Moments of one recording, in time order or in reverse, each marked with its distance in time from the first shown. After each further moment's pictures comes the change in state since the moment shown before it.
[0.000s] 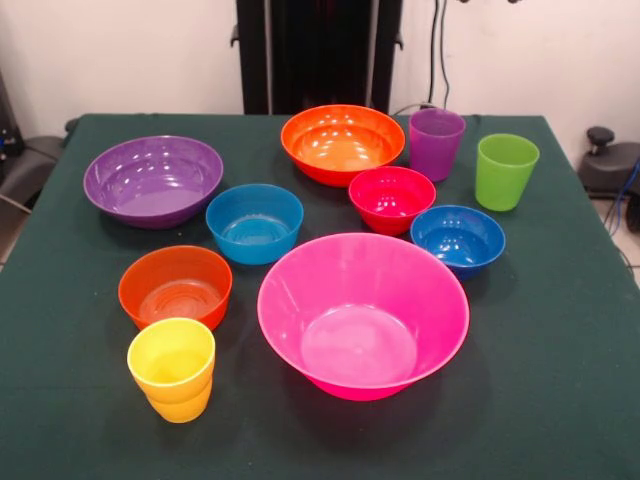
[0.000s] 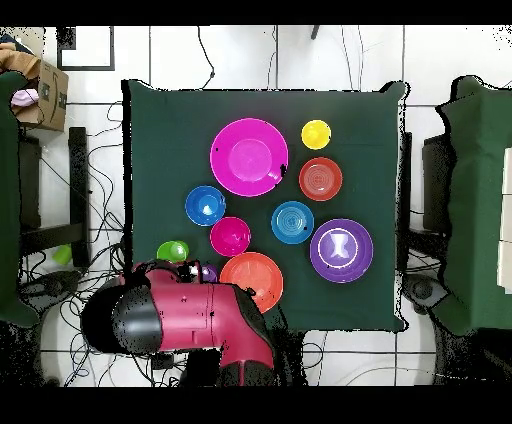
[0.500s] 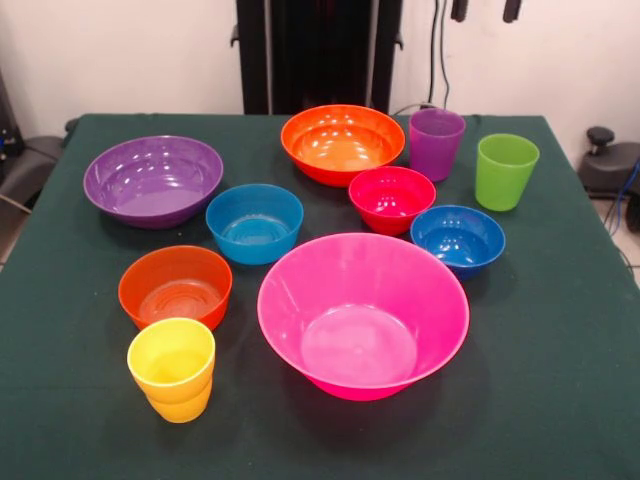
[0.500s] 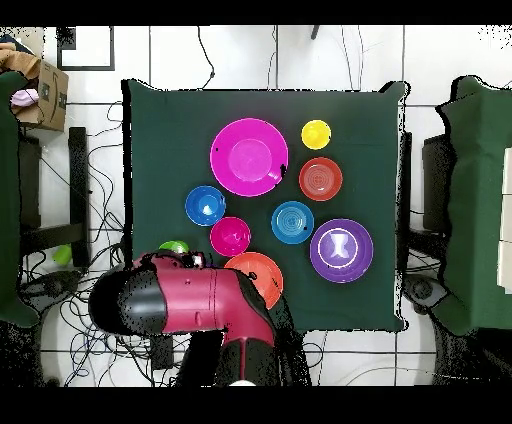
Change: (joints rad) arm 0.004 0.076 -0.014 -0.056 -0.002 0.000 0.013
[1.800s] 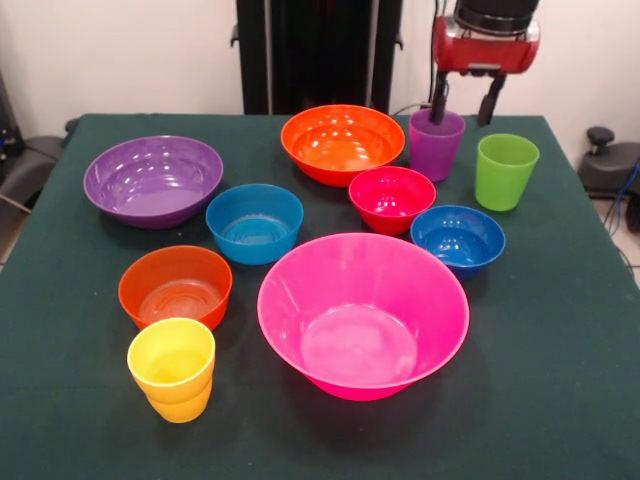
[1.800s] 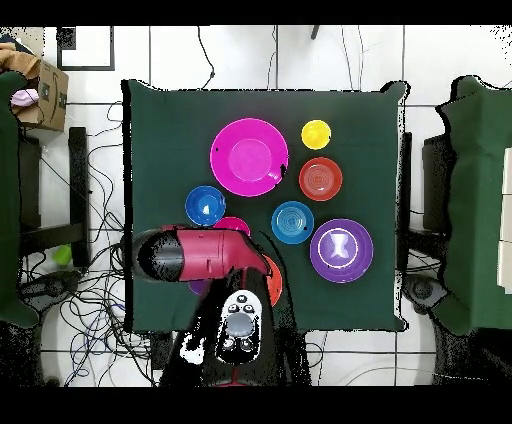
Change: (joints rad) arm 0.015 0.316 -0.035 -0.153 0.001 -0.098 0.000
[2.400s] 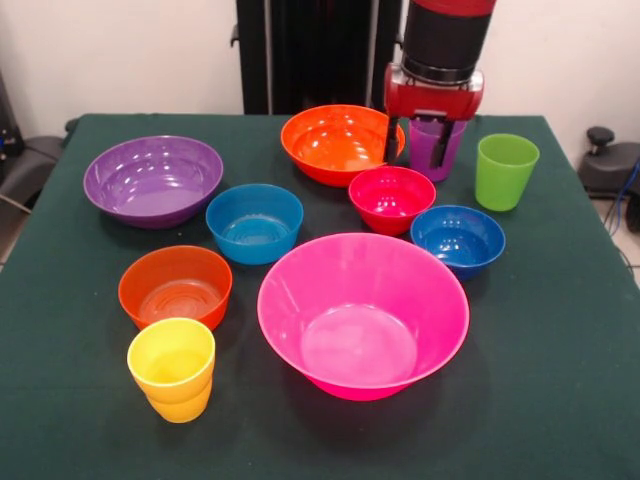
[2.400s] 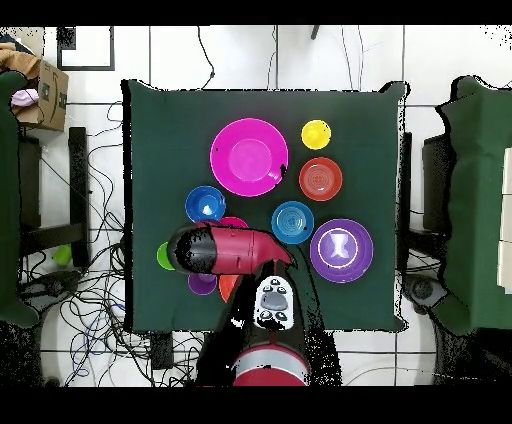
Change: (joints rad) arm -0.084 0.109 -0.001 0.000 0.000 -0.139 0.000
